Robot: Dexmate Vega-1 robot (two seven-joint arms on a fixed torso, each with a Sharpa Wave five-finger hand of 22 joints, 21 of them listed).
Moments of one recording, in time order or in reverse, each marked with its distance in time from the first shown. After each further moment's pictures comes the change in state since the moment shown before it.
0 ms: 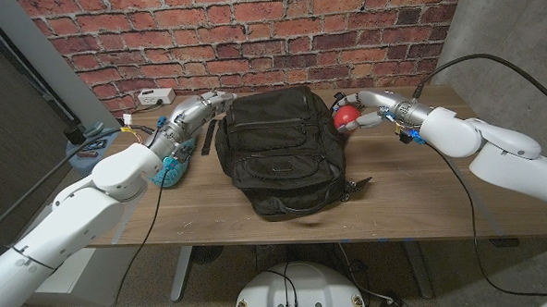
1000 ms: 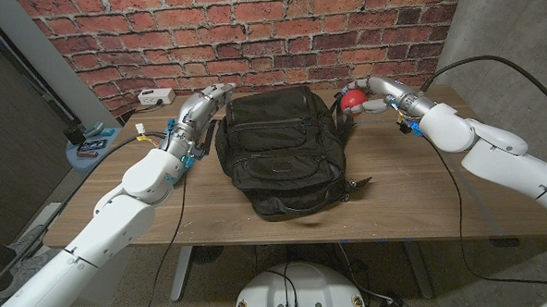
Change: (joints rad) left arm -0.092 -0.150 0.128 0.108 0.058 -0.132 0.106; left_hand -0.013 0.013 0.017 -0.008 0.000 -0.008 -0.039 -0.040 -0.014 0.010 -0.003 -0.022 -0.028 0.014 -0.007 0.004 -0.021 0.014 0.007 0.009 0.000; right arm 0.091 0.086 -0.047 0.156 0.015 0.035 -0.115; right_hand 0.005 0.006 -0.007 0.001 0.000 0.009 0.002 0.000 0.000 0.003 0.003 0.001 0.000 0.009 -0.001 0.012 0.005 0.009 -0.002 0.000 0.000
